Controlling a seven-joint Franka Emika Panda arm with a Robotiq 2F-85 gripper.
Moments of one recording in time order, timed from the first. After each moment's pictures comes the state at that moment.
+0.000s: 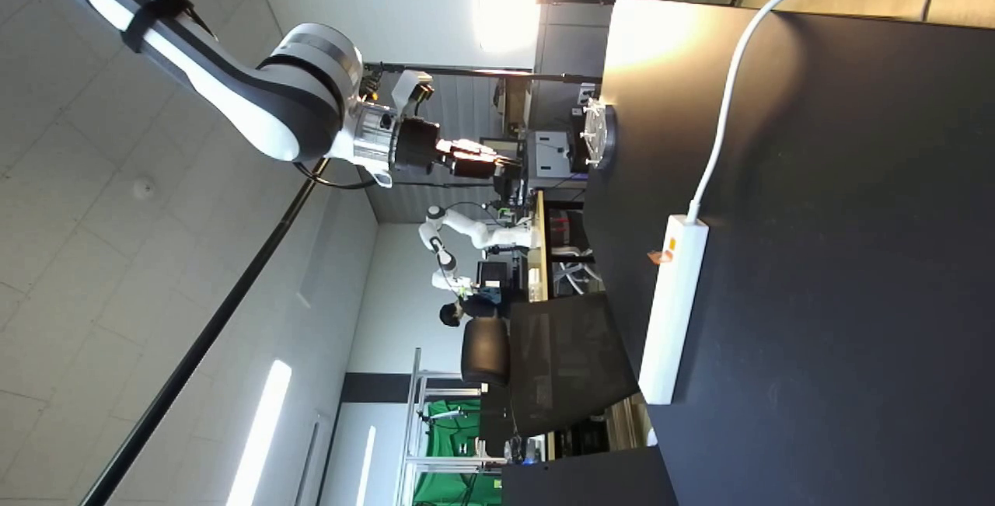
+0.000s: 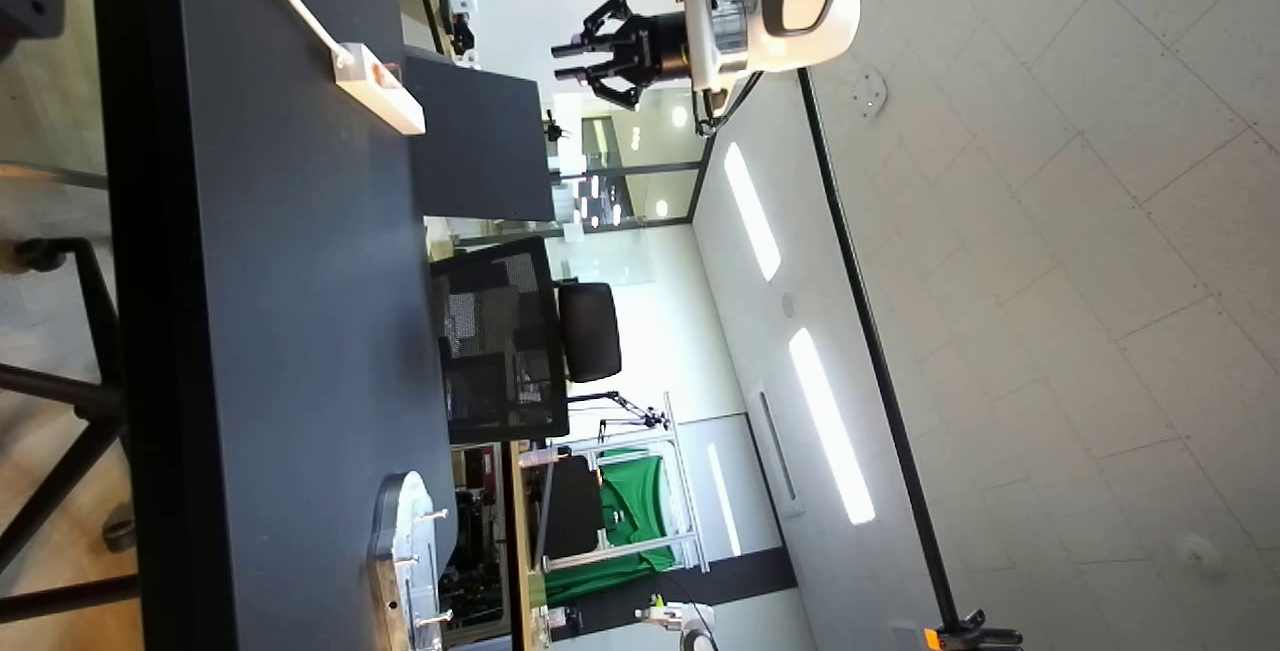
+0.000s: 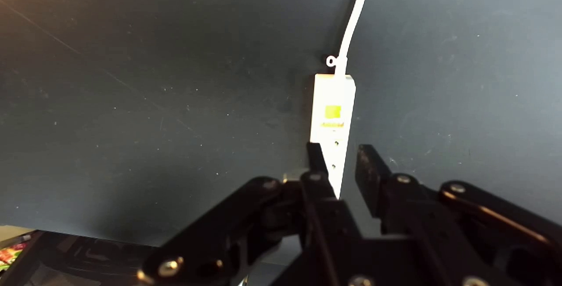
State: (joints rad) arm -0.03 -0.01 -0.18 -2.35 0.14 2.55 -0.62
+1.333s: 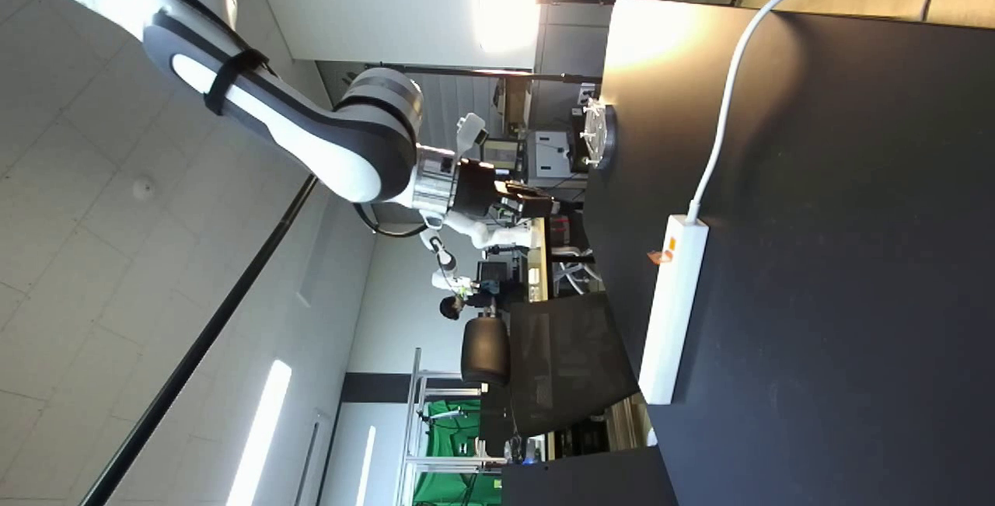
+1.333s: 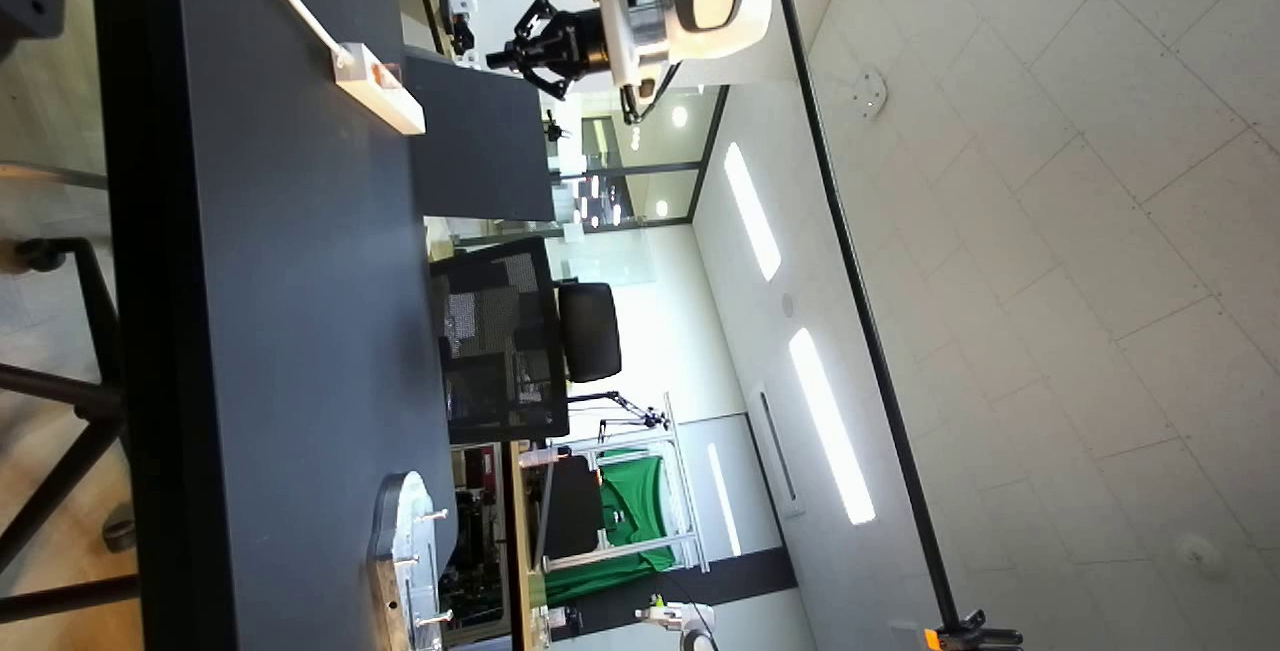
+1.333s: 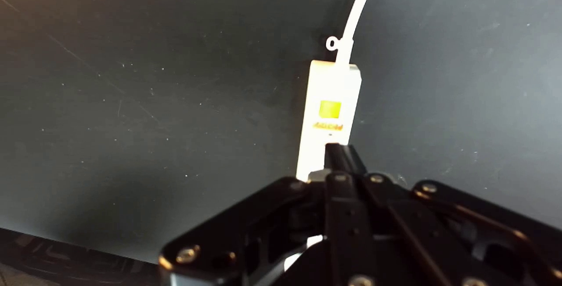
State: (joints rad) arm -0.05 0.24 -0.06 -2.28 0.06 2.76 -0.54
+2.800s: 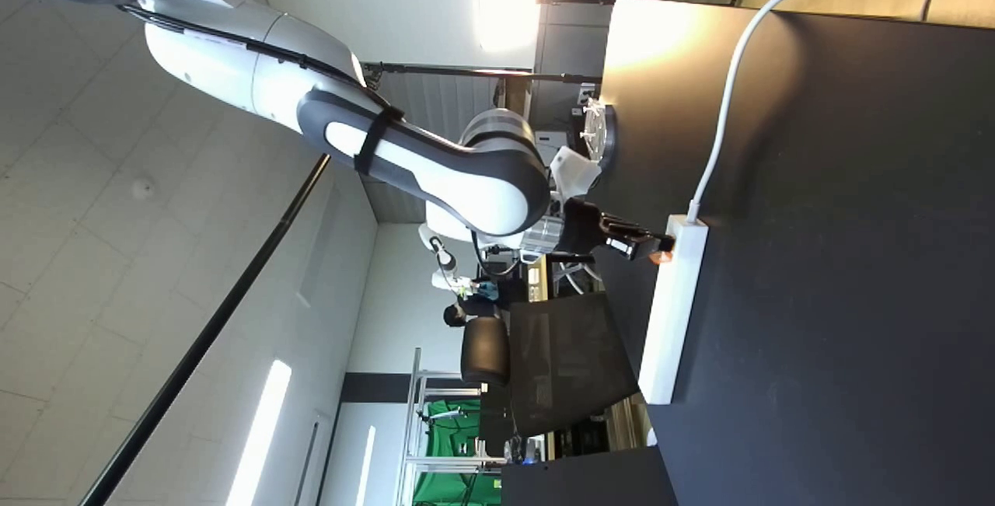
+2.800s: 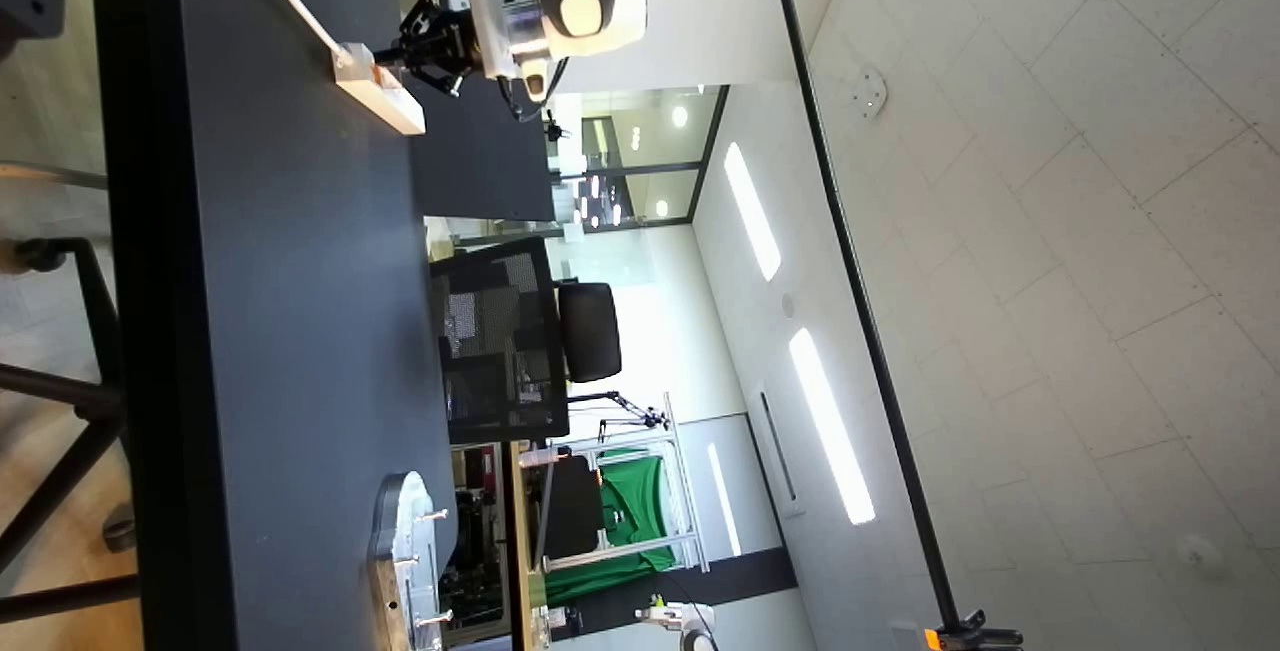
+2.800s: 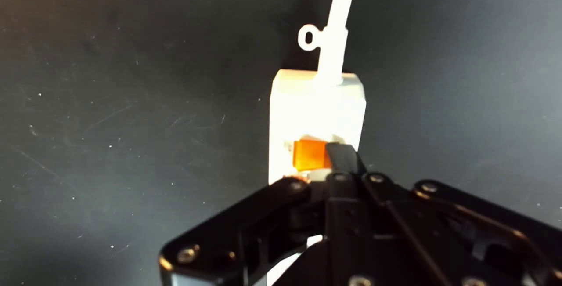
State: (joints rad) arm -0.04 0.64 -0.01 -2.10 -0.07 2.96 -0.31
